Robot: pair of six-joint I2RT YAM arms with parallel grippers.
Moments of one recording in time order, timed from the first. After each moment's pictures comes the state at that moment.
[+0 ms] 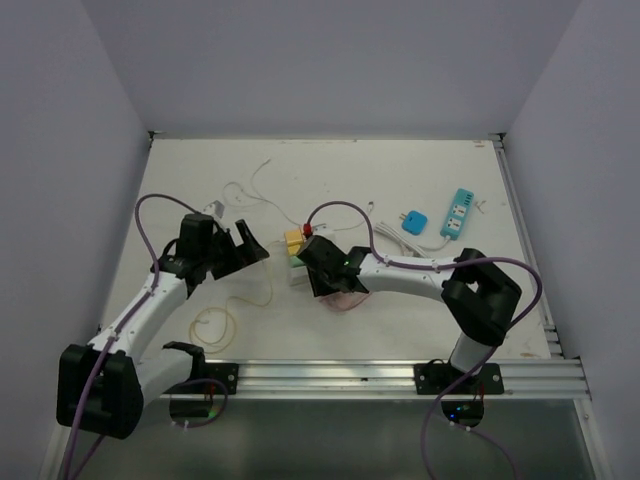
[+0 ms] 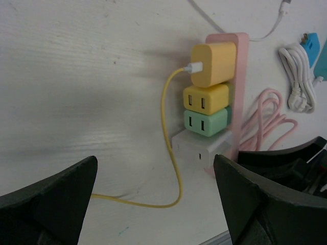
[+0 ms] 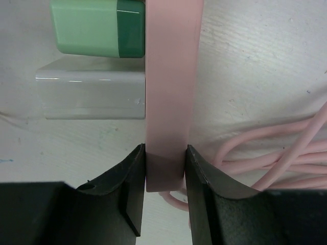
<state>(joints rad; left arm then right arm) -0.17 1.08 0.62 -0.34 0.26 -0.61 1.02 1.74 1.10 -0.43 0.28 0.63</state>
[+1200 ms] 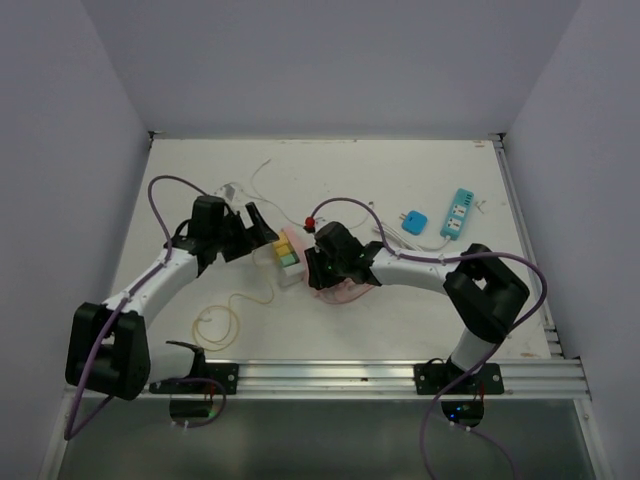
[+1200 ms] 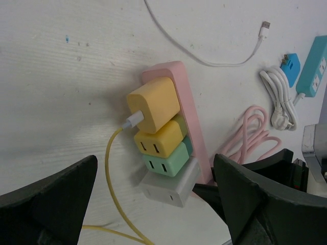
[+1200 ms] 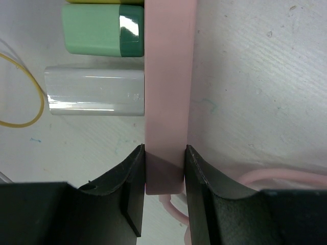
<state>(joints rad) -0.23 1.29 0.75 -0.23 0.29 -0.66 0.88 1.72 0.99 -0.16 -0.03 0.43</state>
